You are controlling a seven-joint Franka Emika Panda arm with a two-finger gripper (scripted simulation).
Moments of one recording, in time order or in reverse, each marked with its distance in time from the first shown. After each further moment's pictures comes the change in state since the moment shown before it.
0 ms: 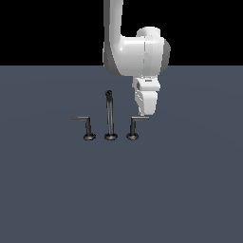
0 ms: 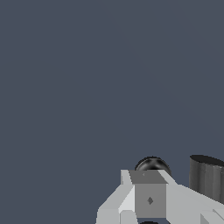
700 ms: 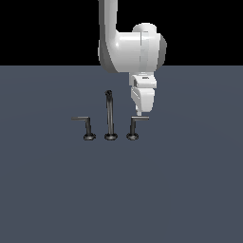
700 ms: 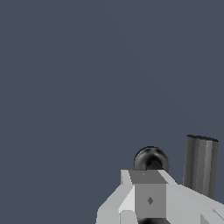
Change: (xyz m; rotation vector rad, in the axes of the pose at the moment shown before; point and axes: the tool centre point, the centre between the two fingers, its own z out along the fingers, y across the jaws) arm -0.013 -0.002 -0.009 -0.001 0.001 -0.040
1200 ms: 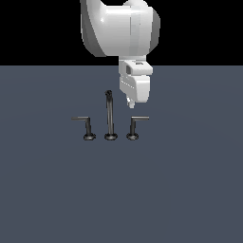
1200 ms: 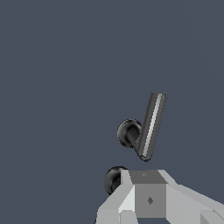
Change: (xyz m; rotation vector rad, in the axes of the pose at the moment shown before) arm -0.039 0.024 -0.042 0.002 -0.005 -0.172
